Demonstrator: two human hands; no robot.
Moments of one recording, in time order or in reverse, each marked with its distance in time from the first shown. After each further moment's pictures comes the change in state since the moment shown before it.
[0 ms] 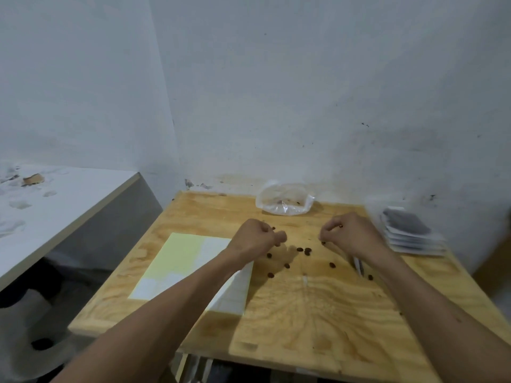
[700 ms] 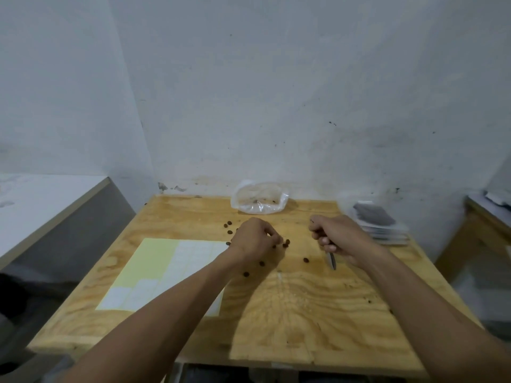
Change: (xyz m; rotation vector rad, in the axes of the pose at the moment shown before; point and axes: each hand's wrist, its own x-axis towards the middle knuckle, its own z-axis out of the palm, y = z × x) left_hand 0.020 0.014 0.045 0.309 -0.007 0.226; right_hand -0.028 0.004 -0.027 0.726 -0.163 0.283
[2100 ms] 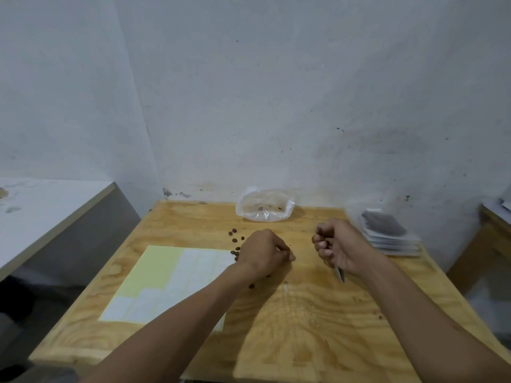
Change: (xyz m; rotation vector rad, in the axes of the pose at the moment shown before) left_hand -0.002 0.003 0.008 0.106 -0.001 0.059; right_hand 0.021 0.000 0.012 0.380 -0.077 0.187
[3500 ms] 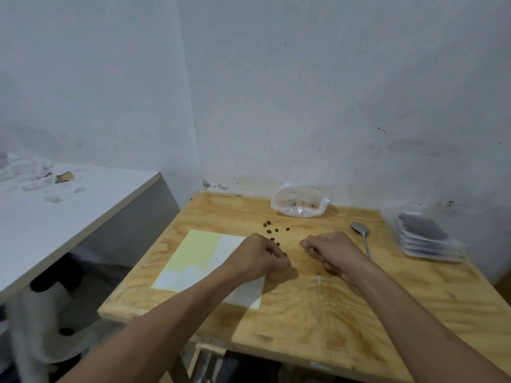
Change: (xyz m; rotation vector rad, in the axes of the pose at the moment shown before) left_hand -0.072 -0.043 -0.052 -0.329 -0.052 -0.123; right_hand -0.006 0.043 0.056 -0.467 -0.052 -0.247
